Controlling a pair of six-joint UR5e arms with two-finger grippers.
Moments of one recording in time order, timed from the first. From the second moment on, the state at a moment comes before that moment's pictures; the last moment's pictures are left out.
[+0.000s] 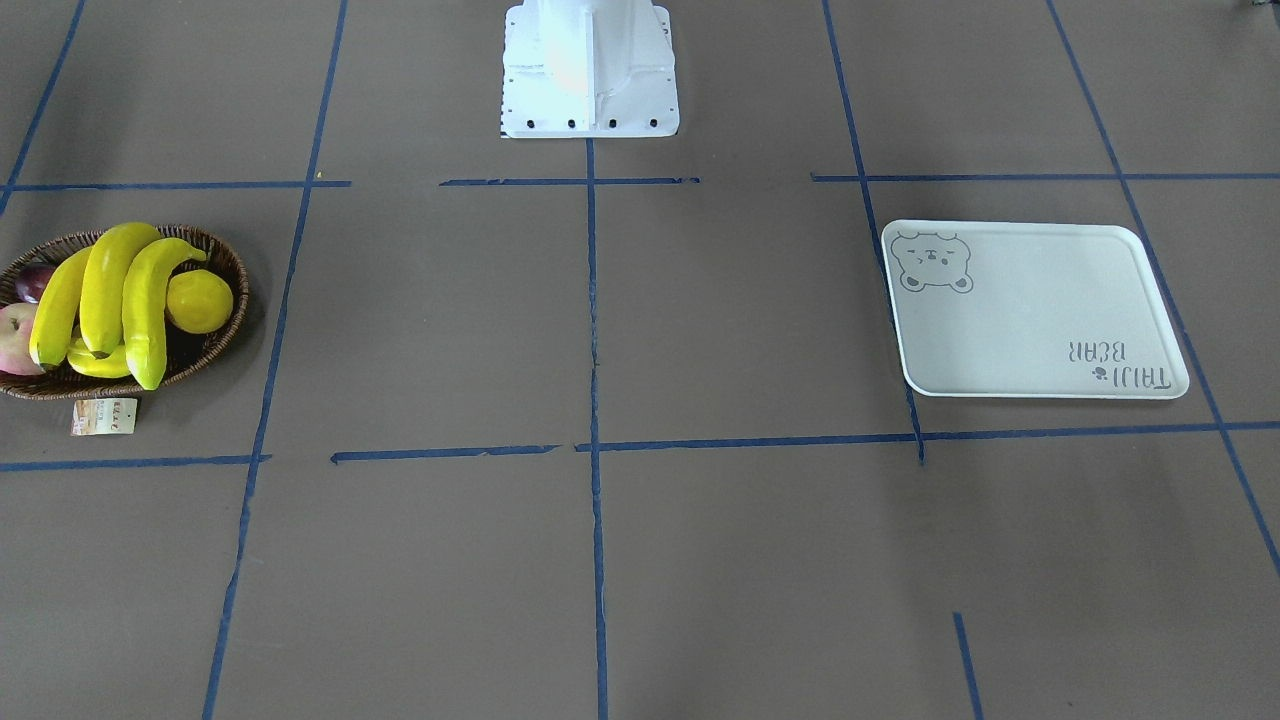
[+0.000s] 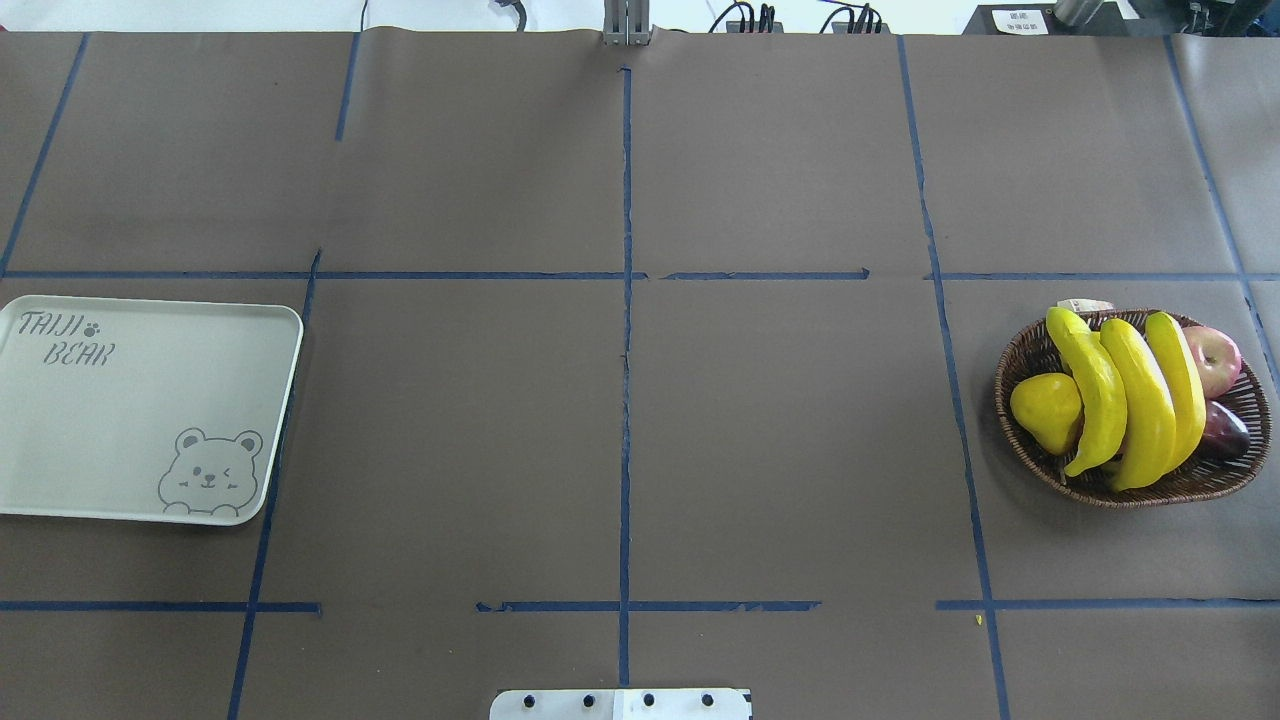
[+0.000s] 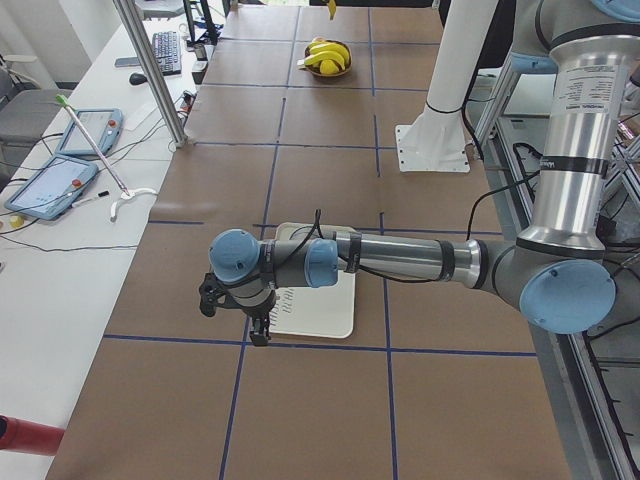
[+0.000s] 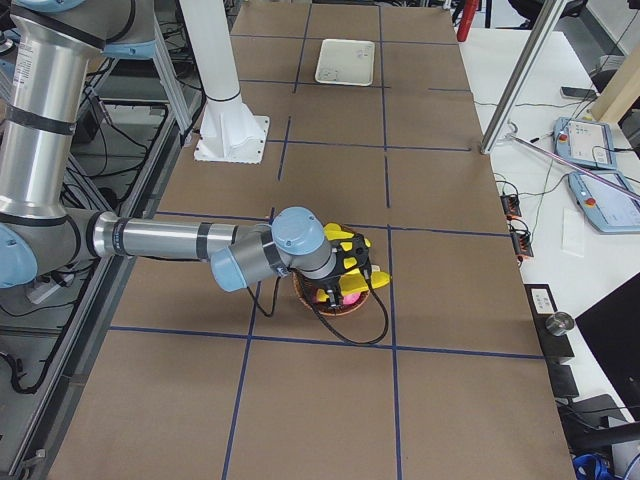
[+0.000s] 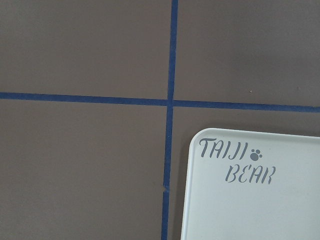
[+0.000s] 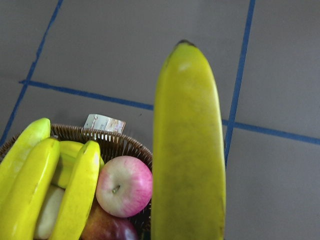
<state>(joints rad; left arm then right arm) -1.59 -1.64 -1.57 -1.45 -2.44 0.01 1.58 -1.82 1.84 -1.15 2.44 0.09</state>
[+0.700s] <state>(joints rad) -1.46 -1.65 -1.63 -1.70 -2.44 -0.17 1.38 -1.41 1.84 -1.33 2.50 0.47</state>
